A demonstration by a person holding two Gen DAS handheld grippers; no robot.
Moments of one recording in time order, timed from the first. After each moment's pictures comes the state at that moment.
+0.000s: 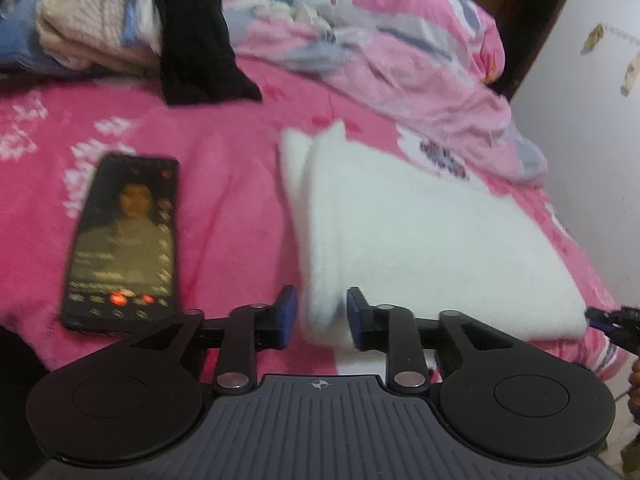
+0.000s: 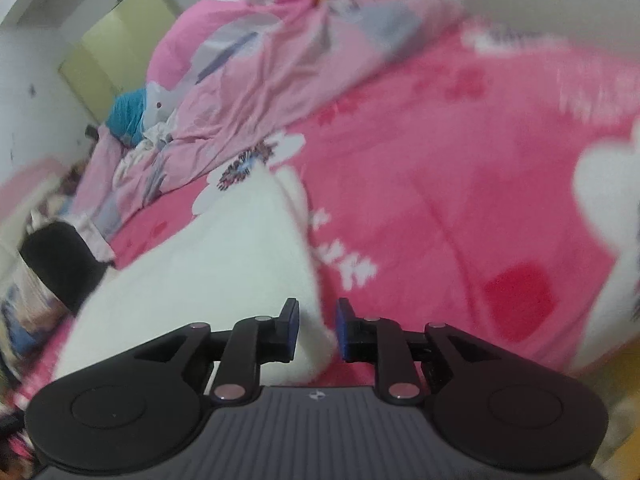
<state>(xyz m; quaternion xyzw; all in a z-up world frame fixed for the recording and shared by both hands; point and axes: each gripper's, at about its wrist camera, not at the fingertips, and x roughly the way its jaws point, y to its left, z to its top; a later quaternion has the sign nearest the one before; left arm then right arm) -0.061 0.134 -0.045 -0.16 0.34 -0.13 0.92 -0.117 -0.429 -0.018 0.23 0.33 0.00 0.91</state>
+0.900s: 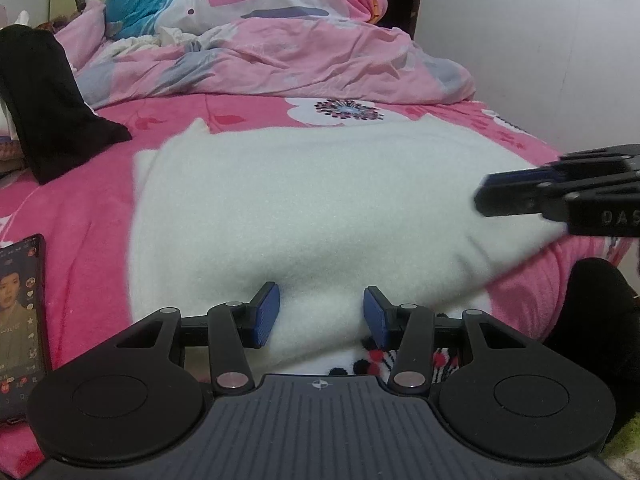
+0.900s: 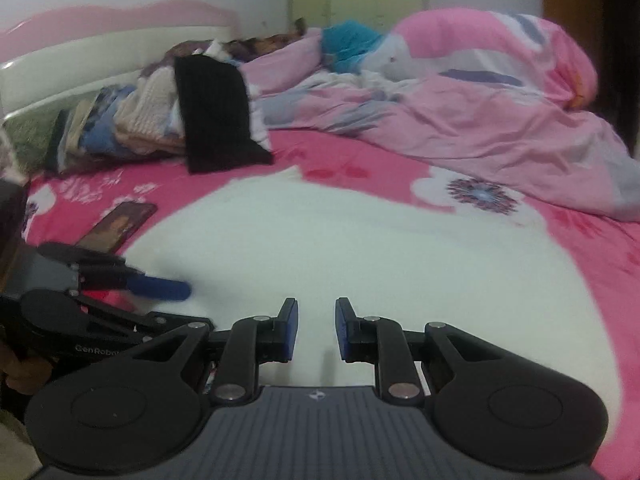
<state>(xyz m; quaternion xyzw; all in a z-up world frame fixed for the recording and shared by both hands) -0.060 0.033 -0.070 0.03 0.32 -0.25 0.92 -0.109 -0.173 -0.018 -0.06 0.30 0.20 0.93</state>
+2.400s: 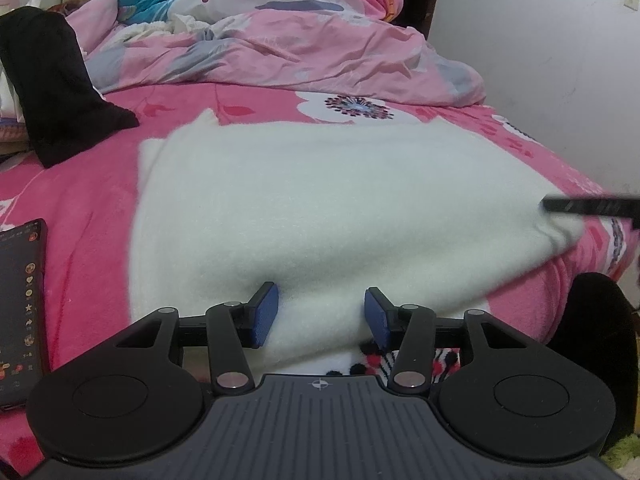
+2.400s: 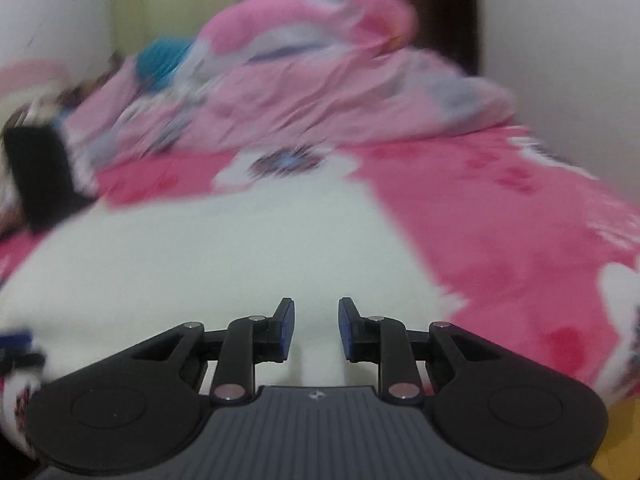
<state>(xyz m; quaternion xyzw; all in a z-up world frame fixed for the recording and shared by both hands) -0.052 0.034 -0.066 0.01 0.34 -0.23 0.91 -0.111 -0.310 -0.020 0.07 0.31 -0.05 0.95</state>
